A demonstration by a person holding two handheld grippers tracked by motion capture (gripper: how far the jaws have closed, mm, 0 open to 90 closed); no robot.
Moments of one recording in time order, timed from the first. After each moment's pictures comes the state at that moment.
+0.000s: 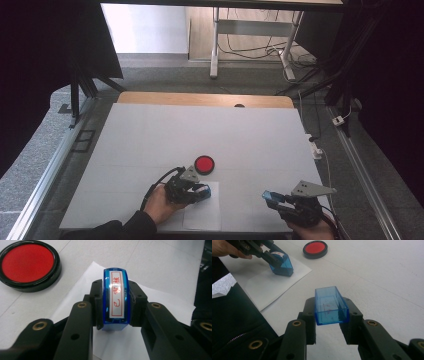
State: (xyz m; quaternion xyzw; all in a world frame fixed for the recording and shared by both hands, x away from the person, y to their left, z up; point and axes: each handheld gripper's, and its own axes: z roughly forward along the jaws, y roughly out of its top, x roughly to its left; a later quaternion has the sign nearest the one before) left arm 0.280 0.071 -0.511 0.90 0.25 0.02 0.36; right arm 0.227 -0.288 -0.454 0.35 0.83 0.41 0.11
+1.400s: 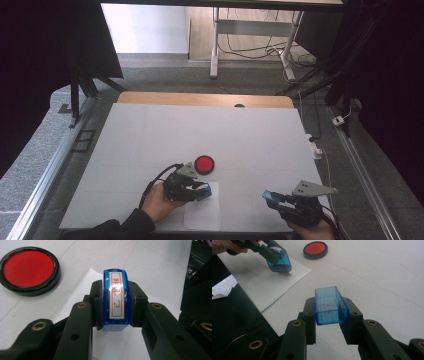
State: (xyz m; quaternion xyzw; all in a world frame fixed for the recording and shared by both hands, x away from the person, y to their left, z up) left arm 0.282 0.077 -0.499 0.89 0.26 0.01 0.38; right arm 0.228 -0.290 -0.454 0.35 0.83 0.42 0.11
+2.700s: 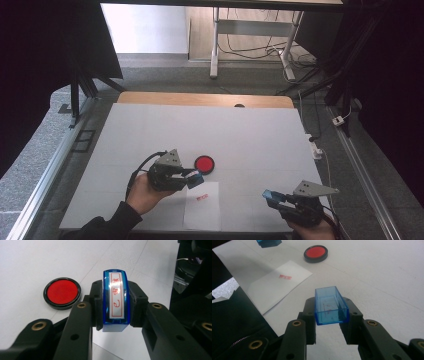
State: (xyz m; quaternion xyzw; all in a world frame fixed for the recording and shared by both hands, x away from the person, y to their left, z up) left arm 0.282 0.113 -0.453 0.87 0.24 0.04 0.44; right arm 0.227 -0.290 -0.452 0.35 0.83 0.43 0.11
